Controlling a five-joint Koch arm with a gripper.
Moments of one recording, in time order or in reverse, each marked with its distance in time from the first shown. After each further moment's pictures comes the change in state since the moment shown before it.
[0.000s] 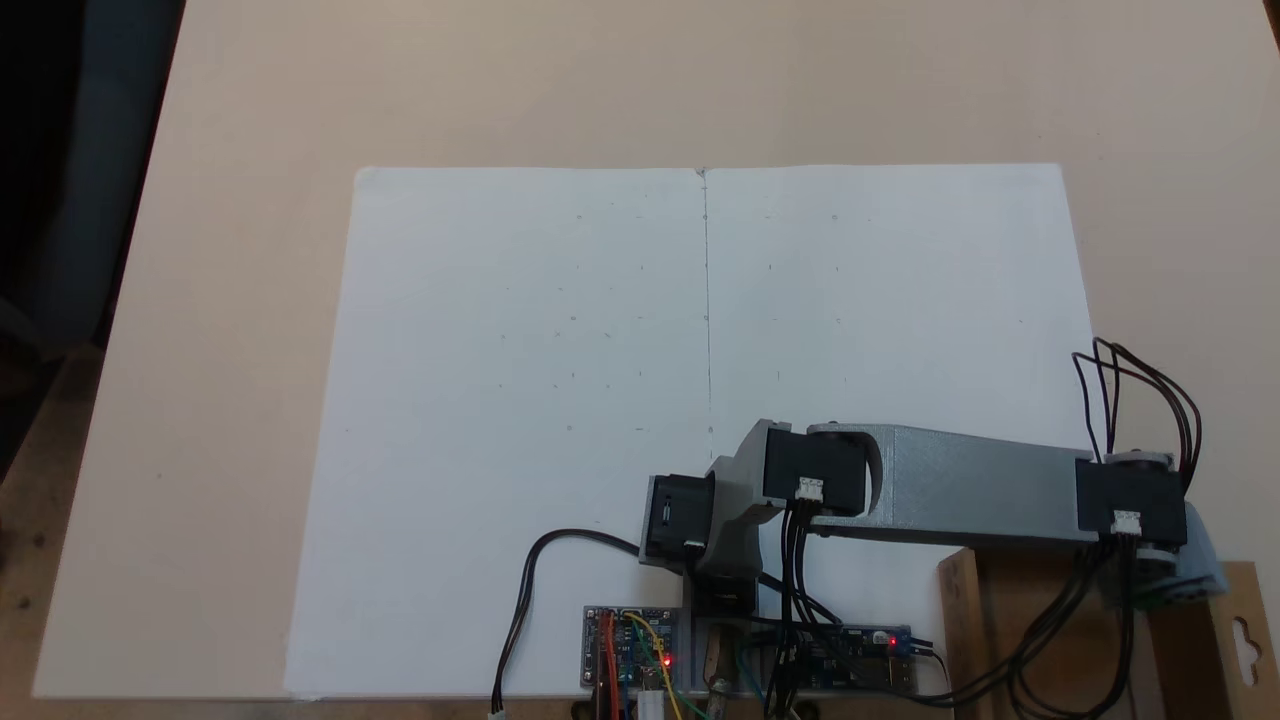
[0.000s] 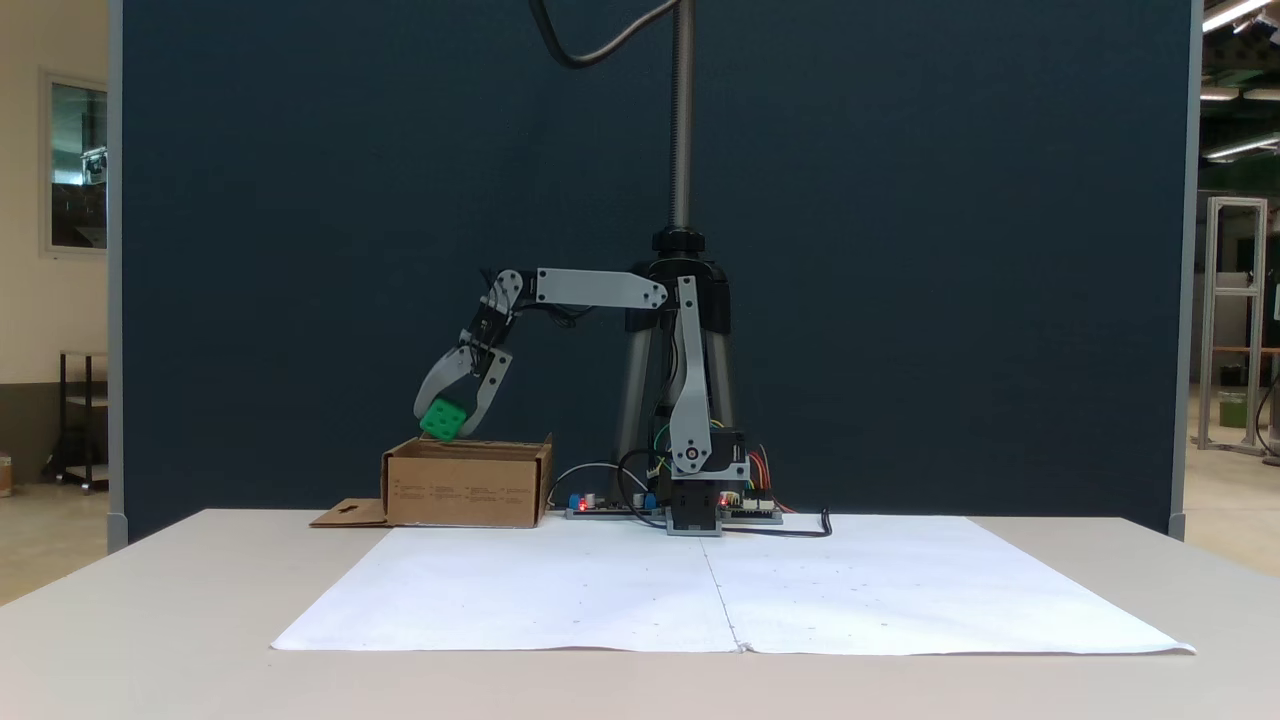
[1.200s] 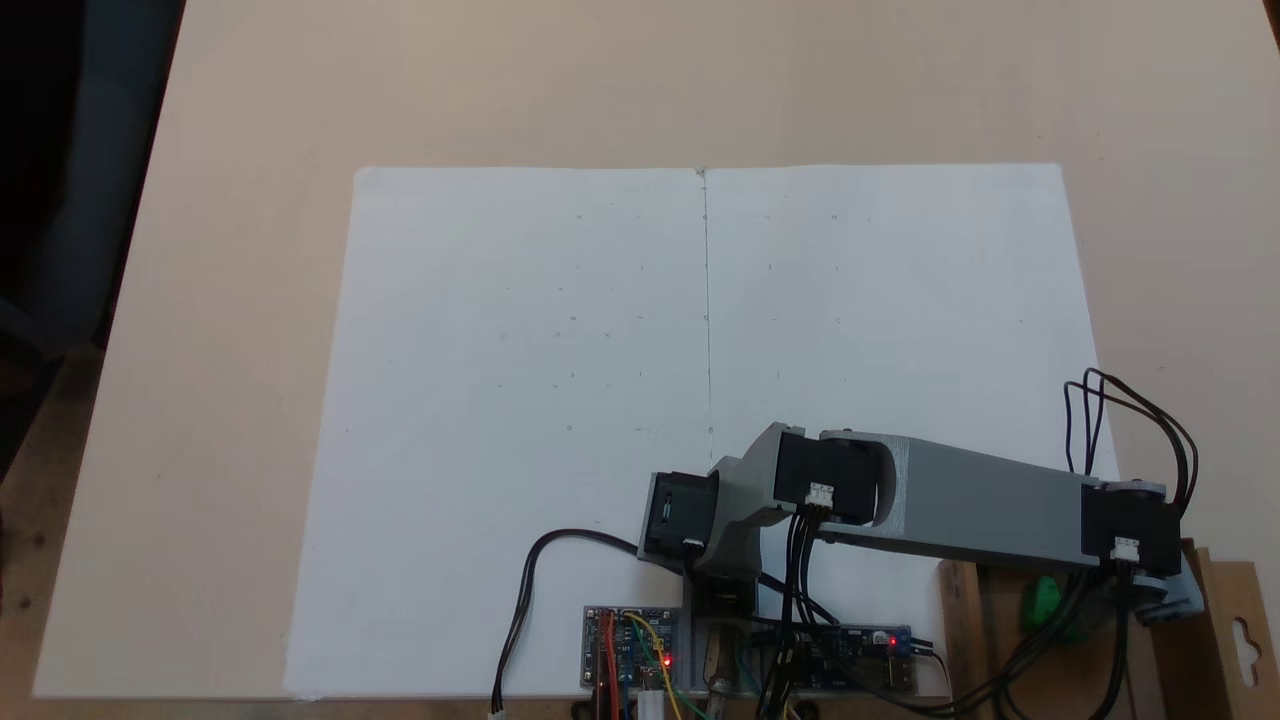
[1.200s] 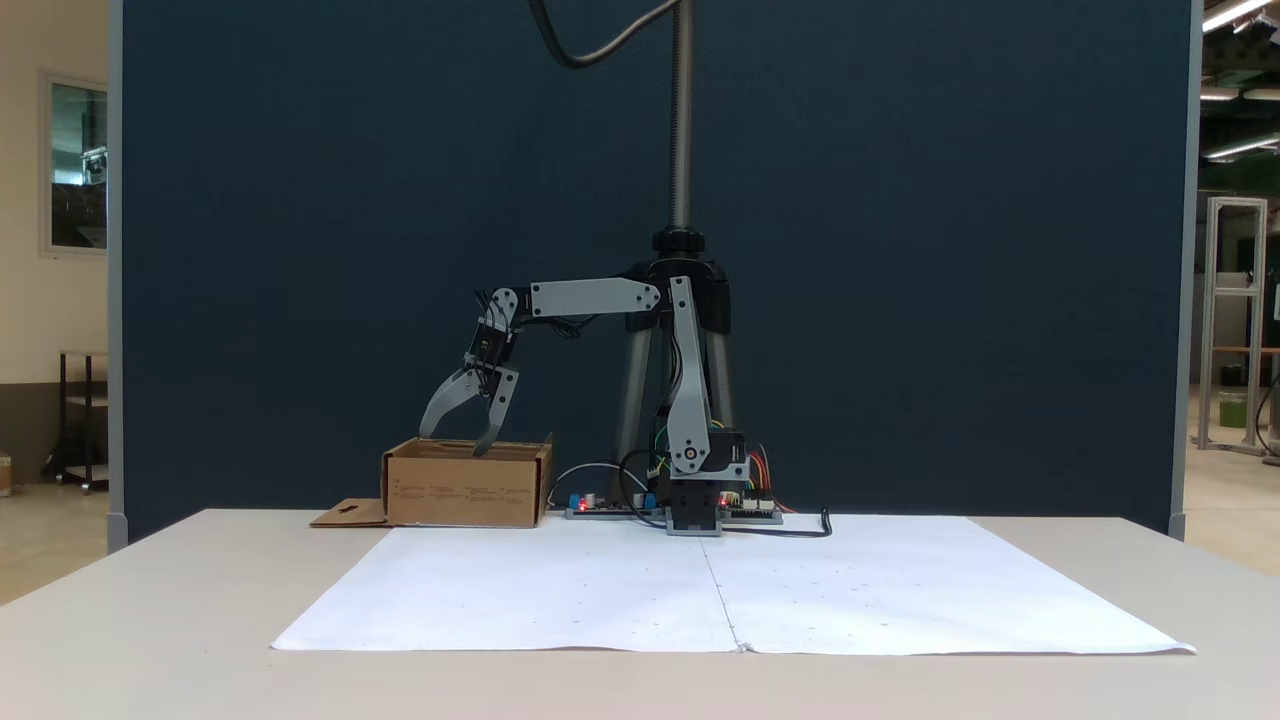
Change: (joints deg) arm 1.9 -2.0 4.2 0.5 -5.1
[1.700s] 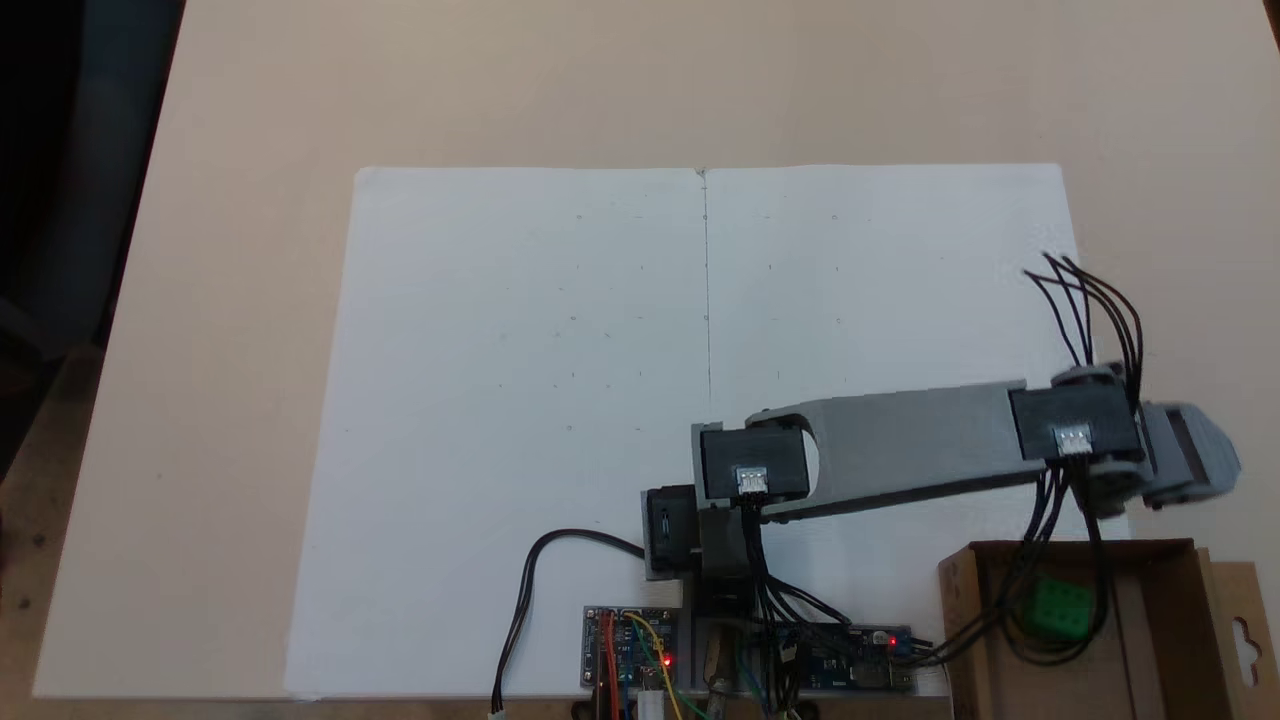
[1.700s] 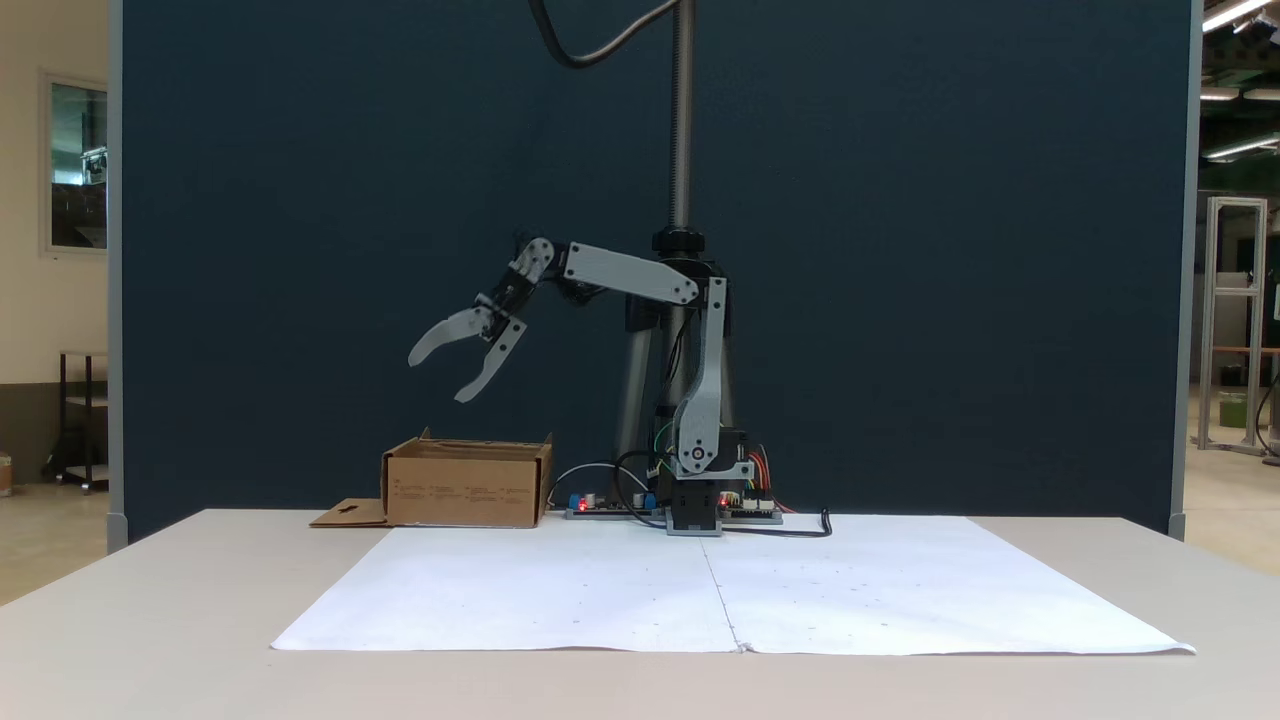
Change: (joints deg) arm -16.1 12.2 -4.5 0.8 16.7
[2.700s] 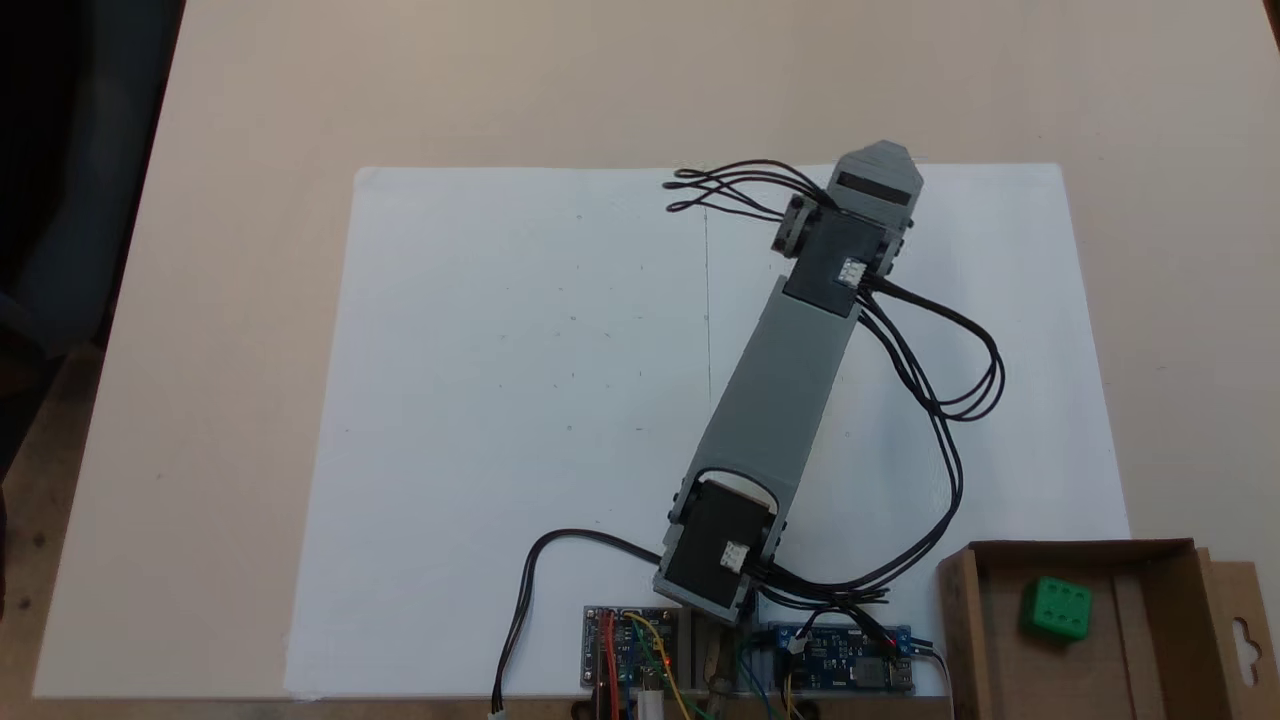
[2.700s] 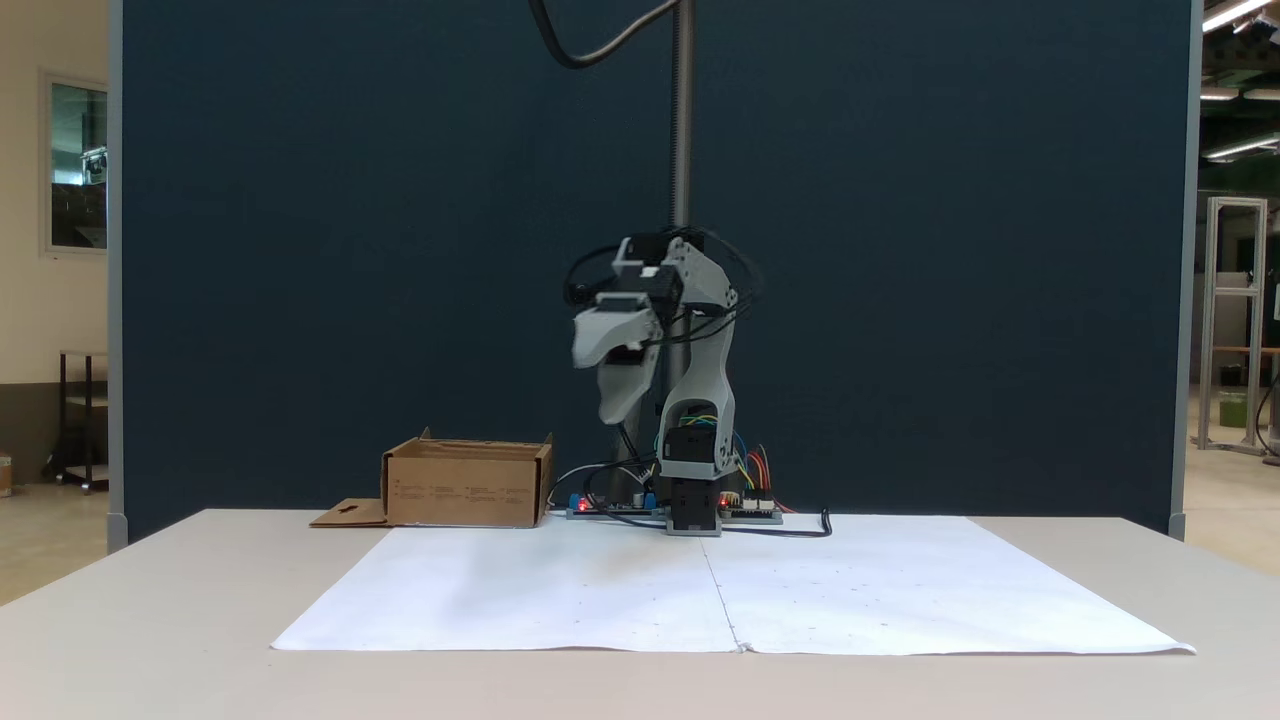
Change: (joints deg) arm -61.0 15.1 16.1 -3.2 3.5
